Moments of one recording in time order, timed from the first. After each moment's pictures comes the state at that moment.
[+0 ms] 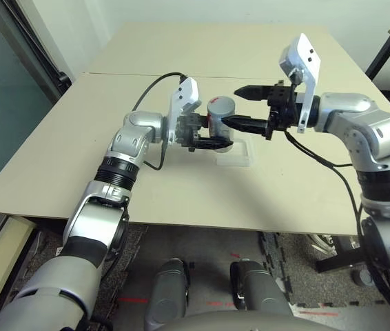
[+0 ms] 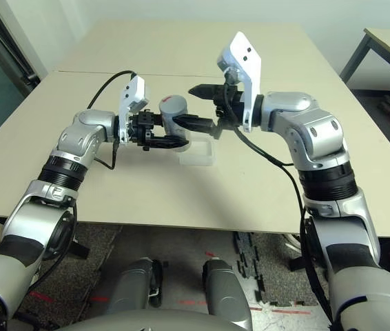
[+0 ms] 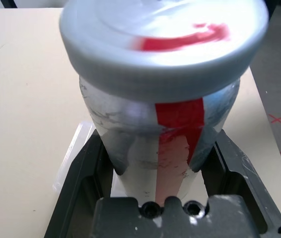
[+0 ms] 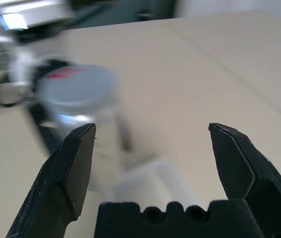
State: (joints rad) left arm -0.90 0.36 -0.18 0.53 -0.23 0.26 -1.29; right arm -0.78 -0.61 0.00 -0.03 0.44 0.72 0.88
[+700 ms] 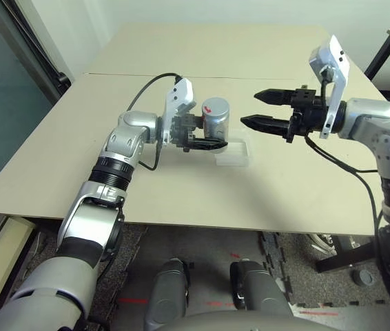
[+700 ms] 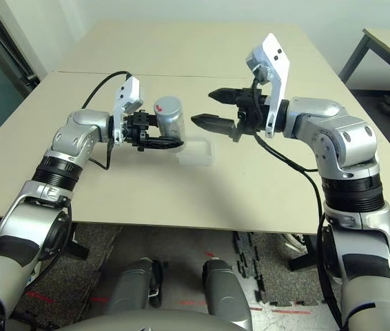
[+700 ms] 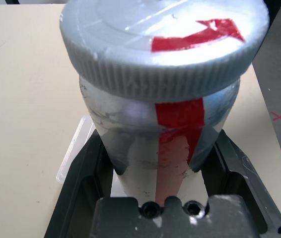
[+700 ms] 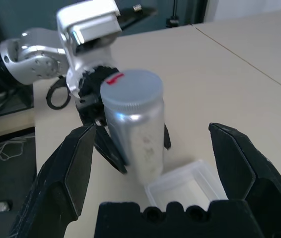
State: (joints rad) left arm -0.89 0.37 -0.18 0.53 -0.23 0.26 -1.29; right arm -0.75 -0.59 -0.01 -0.16 0.59 0.85 0.90
